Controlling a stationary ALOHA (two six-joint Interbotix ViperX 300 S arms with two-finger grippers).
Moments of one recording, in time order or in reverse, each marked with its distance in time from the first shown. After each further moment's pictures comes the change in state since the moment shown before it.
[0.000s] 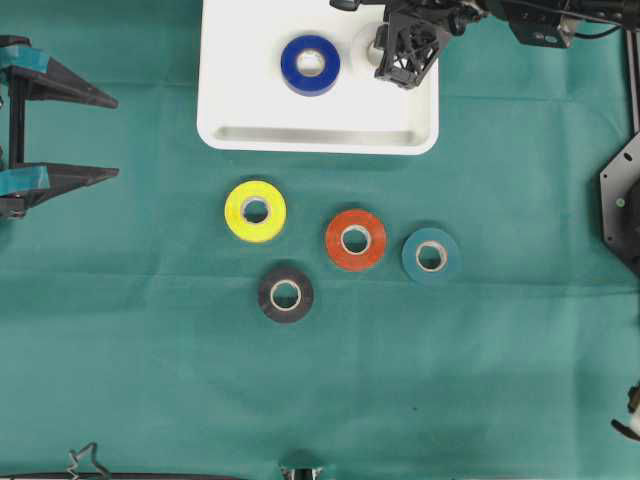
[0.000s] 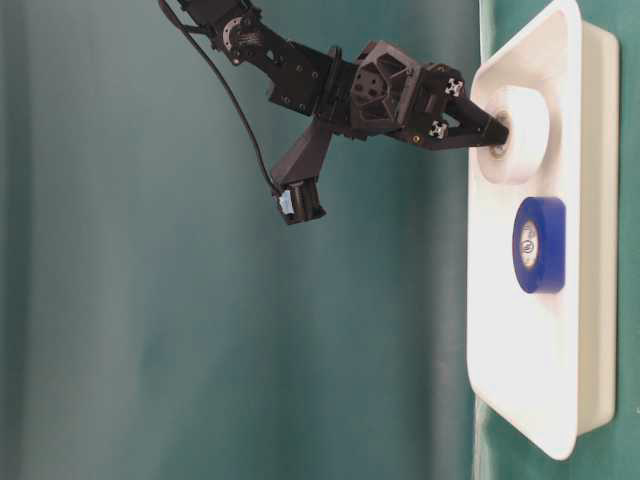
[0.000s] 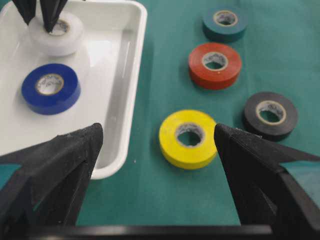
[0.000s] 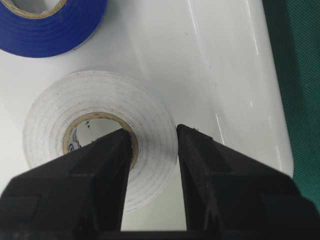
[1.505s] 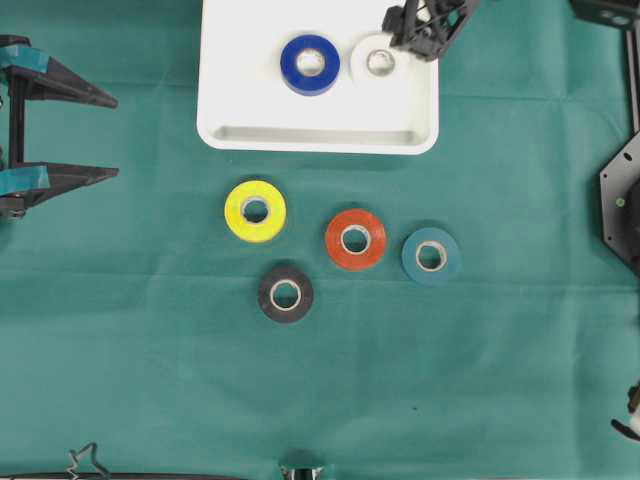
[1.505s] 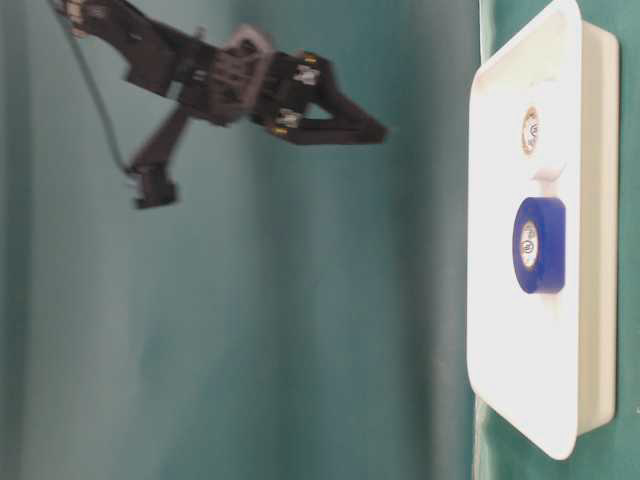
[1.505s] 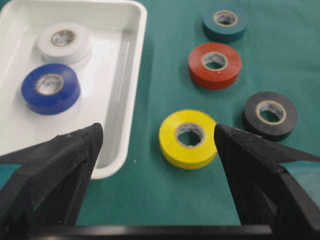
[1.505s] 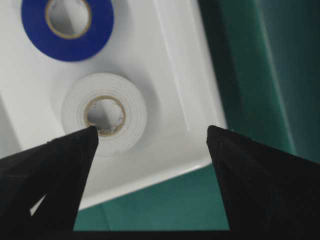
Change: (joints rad) left arm 0.002 -0.002 0.002 0.000 0.000 0.000; right arm 0.037 -0.232 -0.121 -0.008 0.278 -0.009
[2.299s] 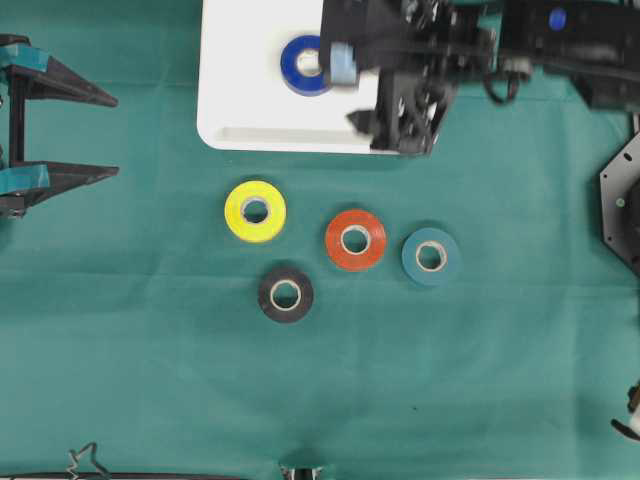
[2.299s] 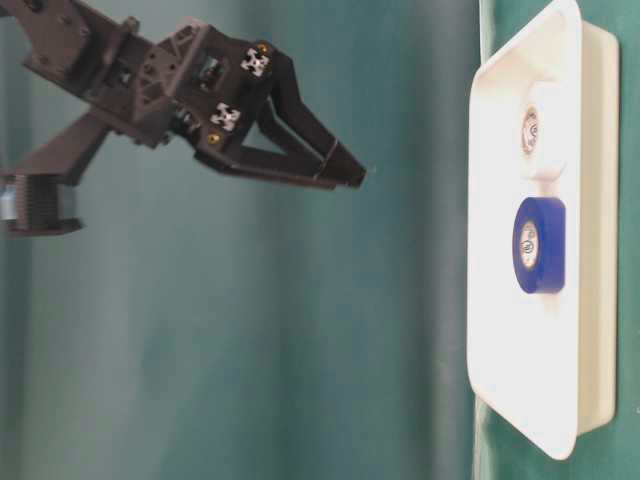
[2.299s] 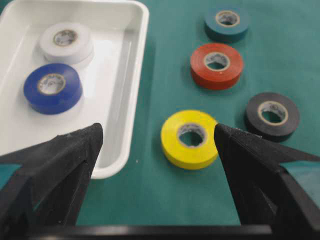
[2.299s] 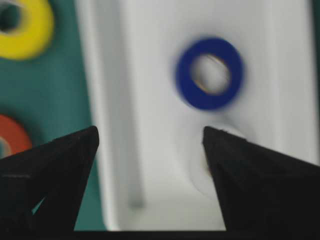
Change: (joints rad) left arm 0.008 0.002 0.000 -0.002 0.000 0.000; right arm 0.310 -0.025 -0.008 0.000 -0.067 0.058
